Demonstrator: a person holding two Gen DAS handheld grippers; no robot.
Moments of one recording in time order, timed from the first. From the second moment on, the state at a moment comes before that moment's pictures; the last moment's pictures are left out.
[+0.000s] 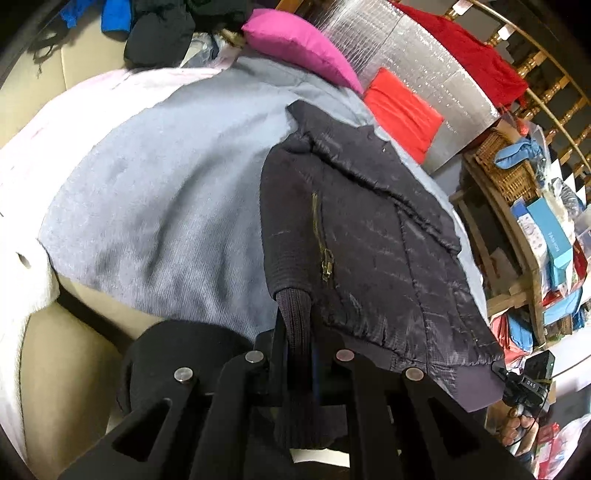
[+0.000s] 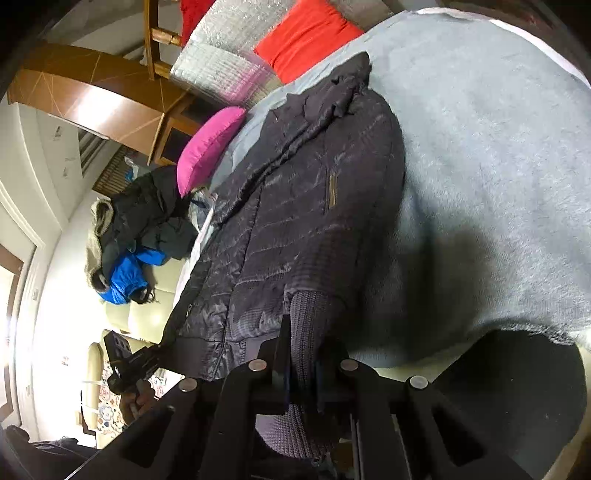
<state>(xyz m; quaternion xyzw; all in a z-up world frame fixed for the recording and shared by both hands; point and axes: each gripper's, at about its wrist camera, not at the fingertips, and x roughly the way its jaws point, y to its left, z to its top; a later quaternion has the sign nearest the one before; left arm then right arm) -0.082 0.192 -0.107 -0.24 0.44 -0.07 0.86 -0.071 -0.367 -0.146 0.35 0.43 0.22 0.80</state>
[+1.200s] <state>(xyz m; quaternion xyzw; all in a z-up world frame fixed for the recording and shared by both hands) -0.057 0.186 -0.061 -0.21 0.39 -0.06 0.89 -0.049 -0.376 -0.100 0.36 0.36 0.26 0.82</state>
